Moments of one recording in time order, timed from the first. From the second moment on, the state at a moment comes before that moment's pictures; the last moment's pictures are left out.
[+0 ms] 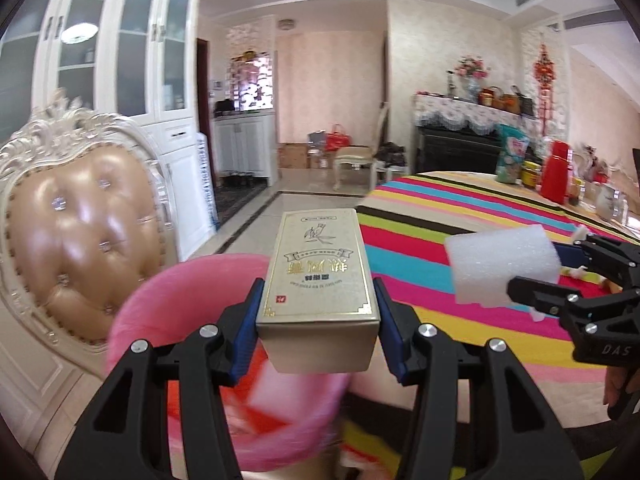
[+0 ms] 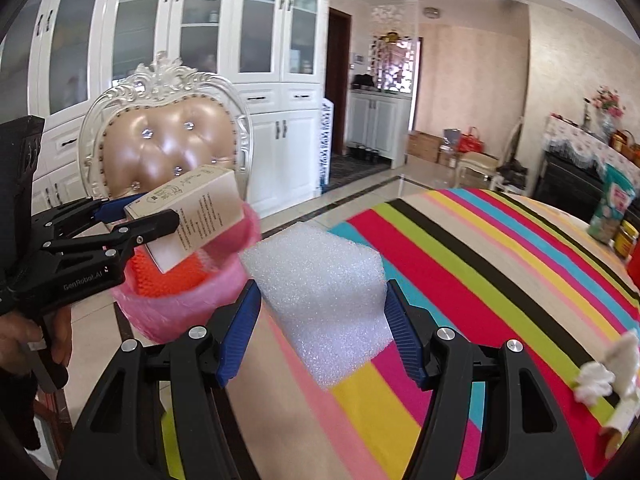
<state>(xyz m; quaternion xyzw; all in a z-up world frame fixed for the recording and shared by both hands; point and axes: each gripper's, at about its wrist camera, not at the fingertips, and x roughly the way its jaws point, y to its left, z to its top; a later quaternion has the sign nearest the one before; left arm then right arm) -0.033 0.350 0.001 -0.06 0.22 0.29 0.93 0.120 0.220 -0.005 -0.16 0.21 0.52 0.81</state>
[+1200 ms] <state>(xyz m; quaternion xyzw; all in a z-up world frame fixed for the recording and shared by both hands) -0.104 0.424 -0.028 -0.11 0.24 0.37 0.89 0.104 0.310 -0.001 -0.13 0.25 0.59 0.76</state>
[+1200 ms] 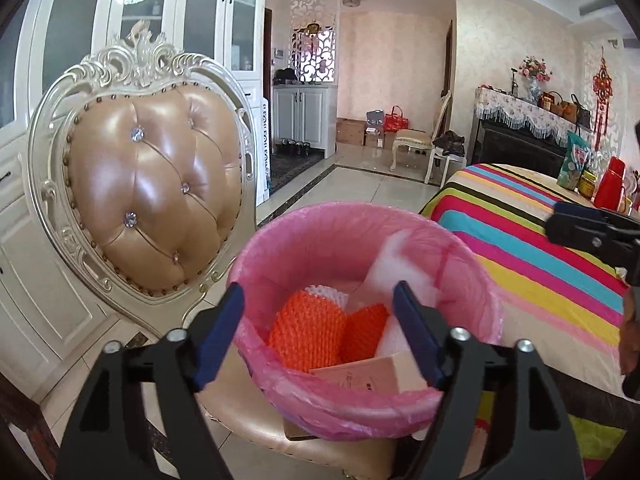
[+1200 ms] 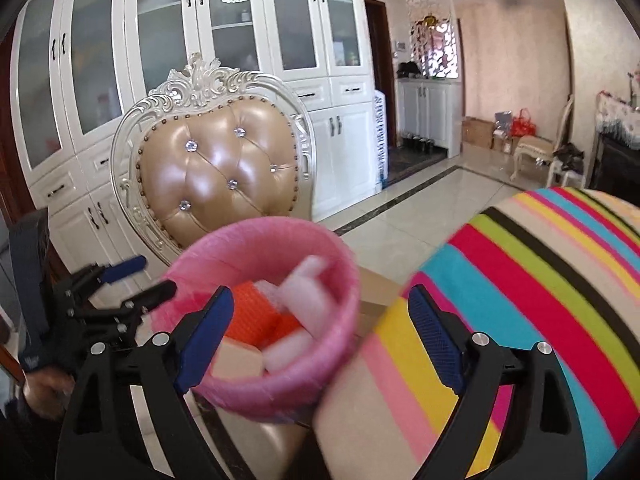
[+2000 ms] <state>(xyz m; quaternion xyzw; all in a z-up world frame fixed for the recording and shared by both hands) 0.122 0.186 0.009 0.00 0.25 0.12 0.96 0.234 -0.053 -0.018 -0.07 0.26 0.29 0.92</state>
